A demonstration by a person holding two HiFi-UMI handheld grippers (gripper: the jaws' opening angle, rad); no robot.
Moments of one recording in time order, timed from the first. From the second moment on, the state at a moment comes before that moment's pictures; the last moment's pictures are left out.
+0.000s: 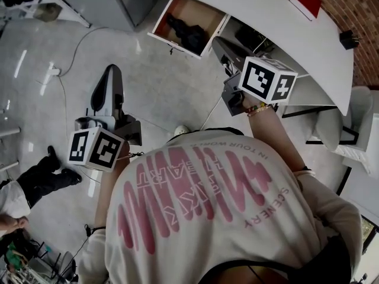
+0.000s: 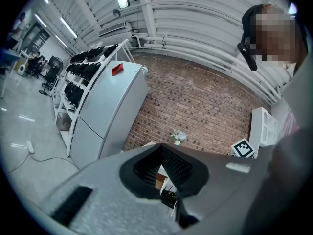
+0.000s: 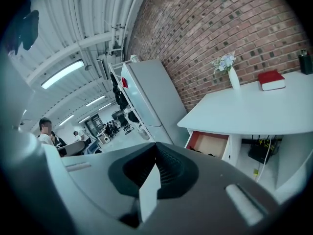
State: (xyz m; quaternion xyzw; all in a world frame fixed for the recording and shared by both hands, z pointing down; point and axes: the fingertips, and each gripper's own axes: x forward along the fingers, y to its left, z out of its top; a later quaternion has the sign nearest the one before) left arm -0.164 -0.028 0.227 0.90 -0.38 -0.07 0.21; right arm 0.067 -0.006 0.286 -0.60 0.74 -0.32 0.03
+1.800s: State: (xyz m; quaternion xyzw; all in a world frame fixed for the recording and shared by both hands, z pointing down) left arm -0.153 -0.111 0.291 0.85 -0.45 -0.05 0.26; right arm 0.114 -0.114 0.424 -0.59 0.69 -0.40 -0.10
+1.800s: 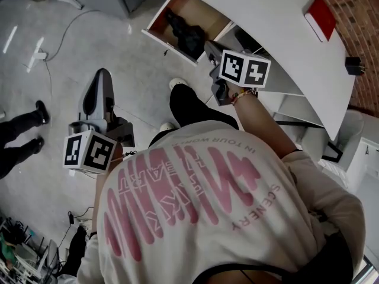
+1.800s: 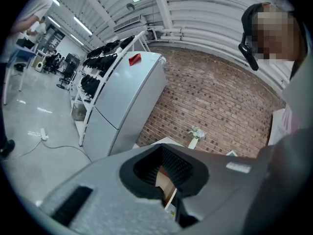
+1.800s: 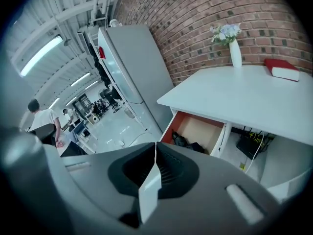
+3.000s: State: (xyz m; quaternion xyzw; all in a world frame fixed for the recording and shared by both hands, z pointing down) left arm -0.166 -0.215 0.368 0.73 -0.60 0.02 0.33; right arm 0.125 -0.240 0.632 -0.49 0.70 -0.42 -0.30
